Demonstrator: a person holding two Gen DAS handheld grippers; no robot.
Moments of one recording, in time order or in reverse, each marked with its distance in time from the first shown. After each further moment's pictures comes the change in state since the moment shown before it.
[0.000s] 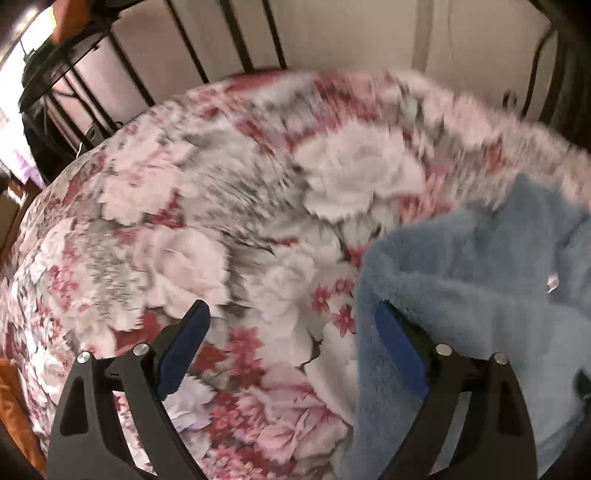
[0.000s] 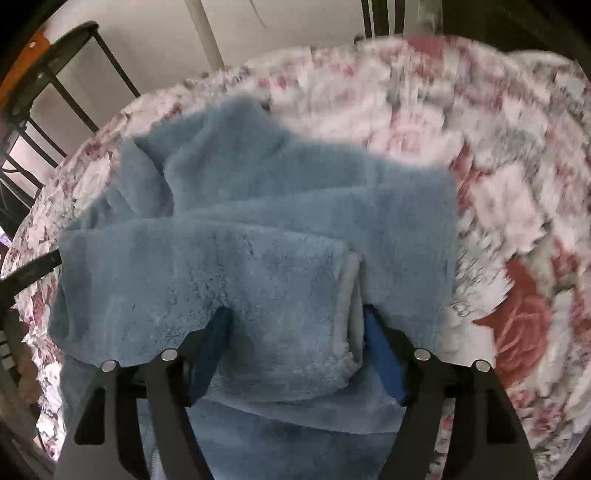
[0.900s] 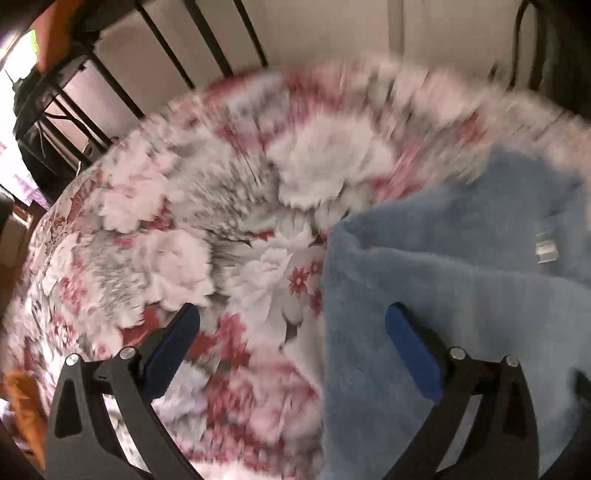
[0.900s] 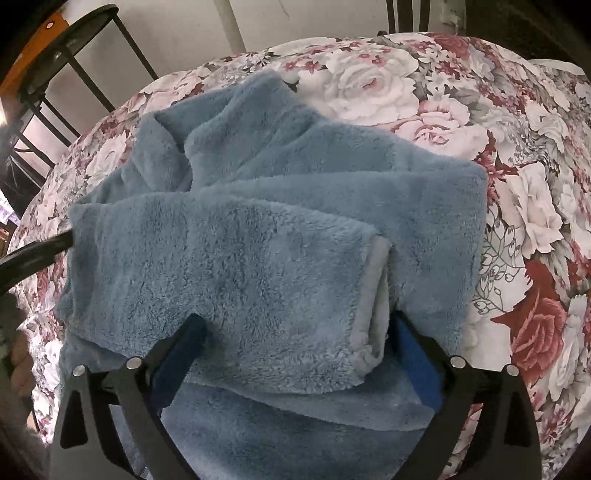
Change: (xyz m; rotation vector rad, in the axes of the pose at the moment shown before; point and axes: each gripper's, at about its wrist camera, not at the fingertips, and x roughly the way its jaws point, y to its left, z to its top) left arm 0.007 -0.002 0.001 0.087 0.069 0.037; right arm 0.001 0.010 -0.010 -0.079 0.023 0.016
